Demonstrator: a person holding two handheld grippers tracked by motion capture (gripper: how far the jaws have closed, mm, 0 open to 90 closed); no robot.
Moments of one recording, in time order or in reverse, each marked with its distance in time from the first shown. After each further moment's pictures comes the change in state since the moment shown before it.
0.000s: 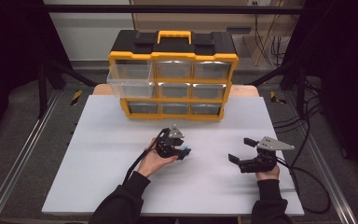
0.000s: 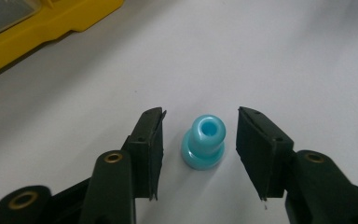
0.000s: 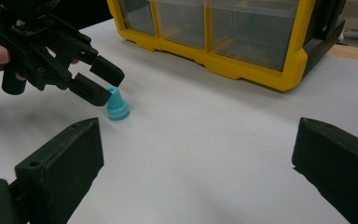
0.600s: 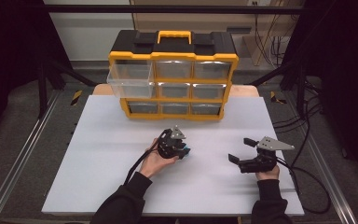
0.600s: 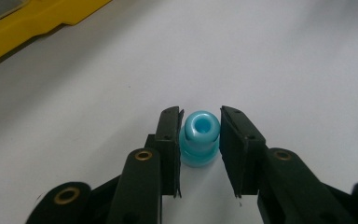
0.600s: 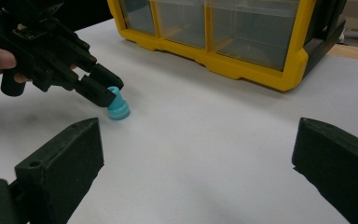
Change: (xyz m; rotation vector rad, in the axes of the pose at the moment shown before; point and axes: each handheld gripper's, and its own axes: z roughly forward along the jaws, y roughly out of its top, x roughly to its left) left arm -0.003 0.001 0.003 0.024 -0.001 0.001; right arm 0.000 0.000 0.000 0.000 0.001 0.000
